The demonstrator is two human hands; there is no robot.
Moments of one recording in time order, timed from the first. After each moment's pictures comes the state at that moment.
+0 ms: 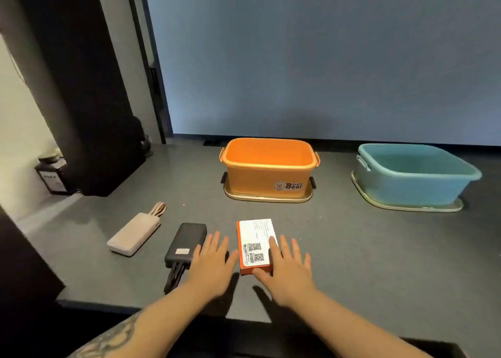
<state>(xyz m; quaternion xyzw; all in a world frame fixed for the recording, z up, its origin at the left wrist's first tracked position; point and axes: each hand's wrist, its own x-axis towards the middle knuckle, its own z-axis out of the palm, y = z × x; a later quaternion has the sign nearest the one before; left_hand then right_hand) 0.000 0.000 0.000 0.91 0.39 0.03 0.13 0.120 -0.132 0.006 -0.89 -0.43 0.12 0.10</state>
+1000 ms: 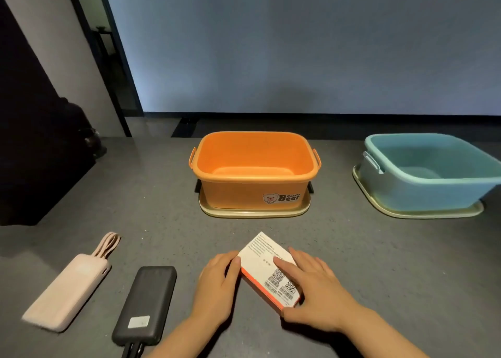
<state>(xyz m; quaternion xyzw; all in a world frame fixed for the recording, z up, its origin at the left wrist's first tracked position) 0.092 0.052 -0.038 0.82 0.33 0.22 0.42 0.238 -0.116 -0.003 -0.84 -0.51 0.17 0.11</state>
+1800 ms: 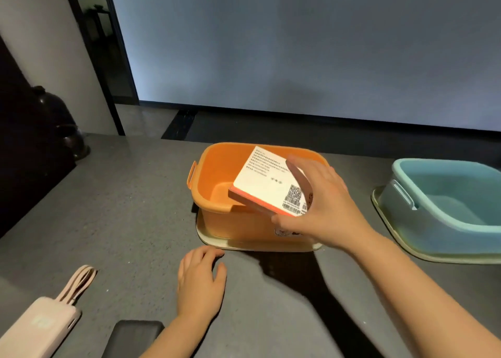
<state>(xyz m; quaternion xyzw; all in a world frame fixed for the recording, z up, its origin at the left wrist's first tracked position) 0.143 0.140 -0.044 0.84 0.42 0.24 0.26 0.319 0.018 0.144 -0.81 -0.51 0.00 0.28</state>
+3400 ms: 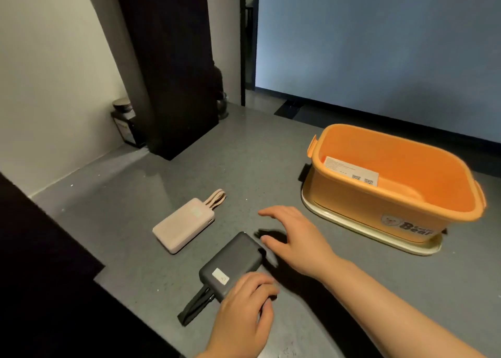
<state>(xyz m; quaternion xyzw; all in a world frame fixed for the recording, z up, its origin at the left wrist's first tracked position) -0.015 0.036 -0.036 0.84 0.36 0.33 0.23 0.161 0.079 0.042 -0.62 -0.72 0.17 0.25</state>
